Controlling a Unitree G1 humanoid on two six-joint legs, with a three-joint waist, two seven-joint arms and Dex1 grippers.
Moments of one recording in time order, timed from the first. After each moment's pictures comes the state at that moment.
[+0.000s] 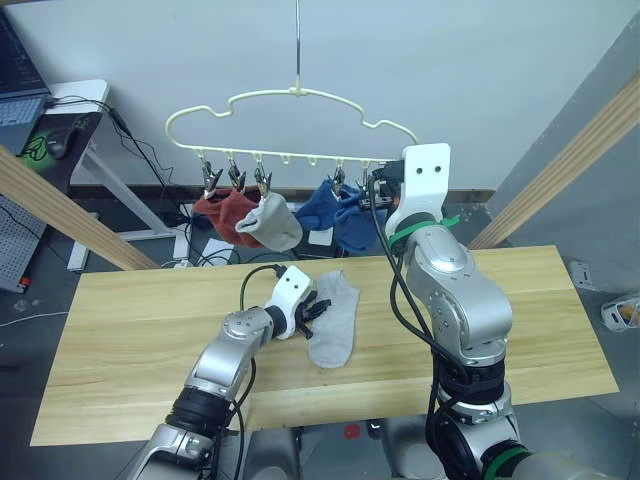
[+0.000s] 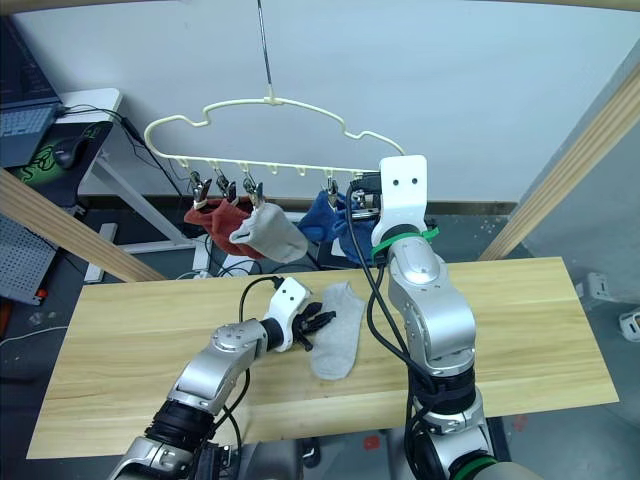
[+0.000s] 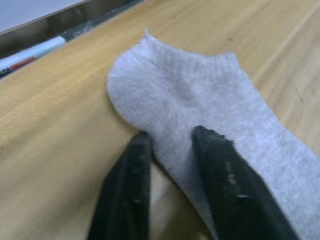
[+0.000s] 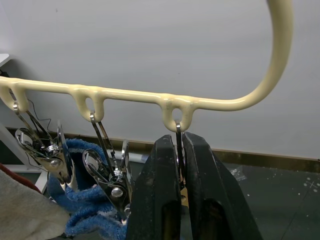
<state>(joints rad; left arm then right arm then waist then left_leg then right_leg) -0.28 0.34 -0.23 0.12 -0.11 0.40 -0.60 -0.62 0.13 0.10 -0.45 -0.02 0.95 -0.12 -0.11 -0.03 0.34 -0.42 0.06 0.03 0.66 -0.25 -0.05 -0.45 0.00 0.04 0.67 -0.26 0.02</state>
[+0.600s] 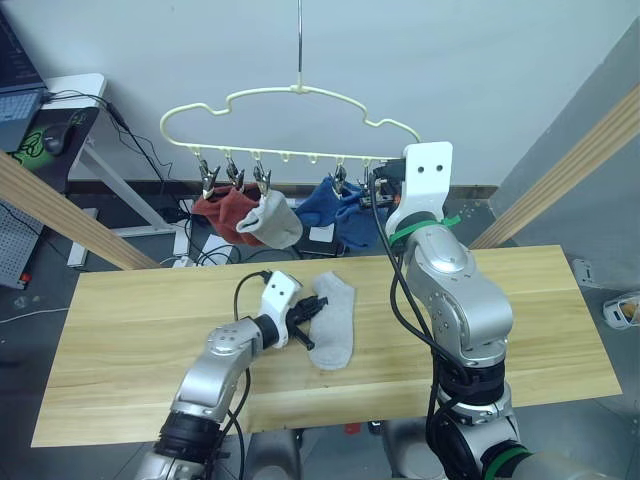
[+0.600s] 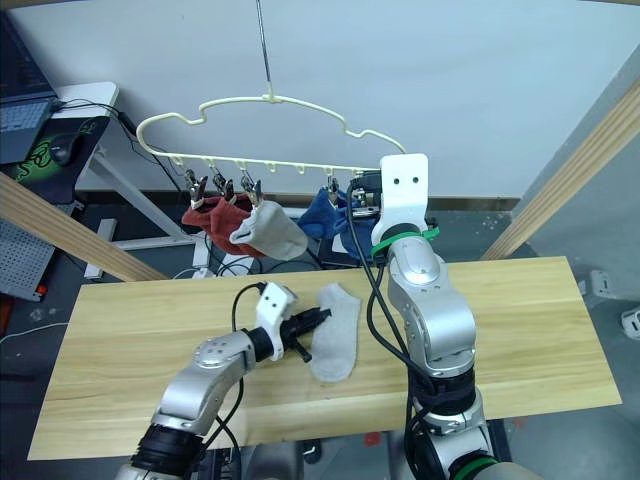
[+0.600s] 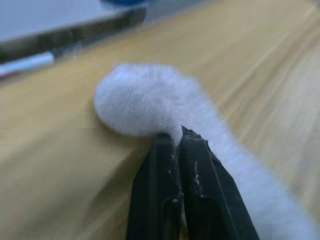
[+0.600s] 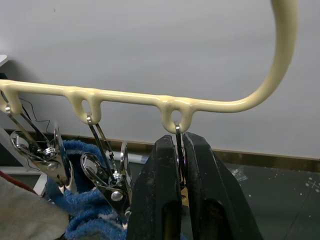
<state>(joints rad) -0.15 0.33 -0.06 -0.09 -0.32 0.39 -0.68 -0.62 0.13 0.10 -0.46 -0.02 0.93 -0.13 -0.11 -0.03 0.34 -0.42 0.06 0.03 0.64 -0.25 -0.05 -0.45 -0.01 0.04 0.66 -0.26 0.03</state>
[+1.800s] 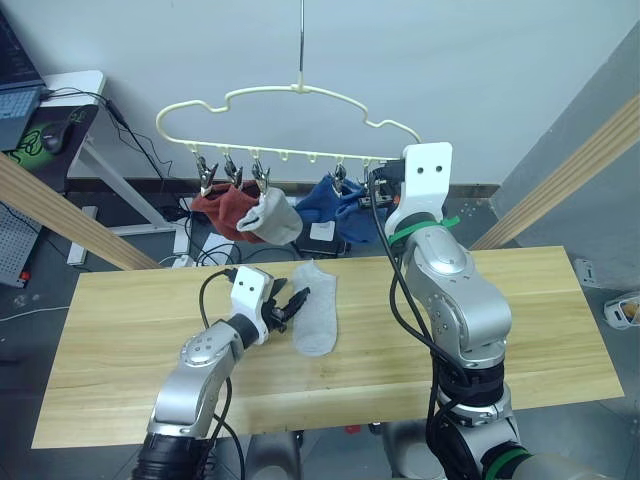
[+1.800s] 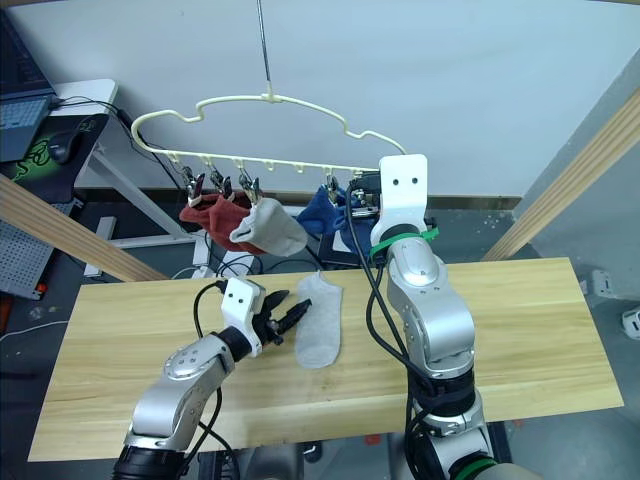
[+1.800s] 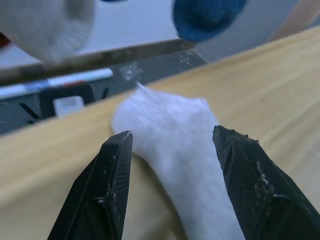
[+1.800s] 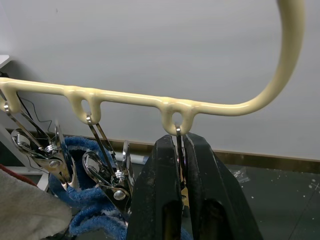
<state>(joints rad) -0.14 0.31 -0.03 -0.08 -0.22 0.36 -0.45 -0.61 0.13 0.11 -0.46 -0.02 0.92 -0.13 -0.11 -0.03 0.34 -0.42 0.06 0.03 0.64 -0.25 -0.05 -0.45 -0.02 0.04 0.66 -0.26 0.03</state>
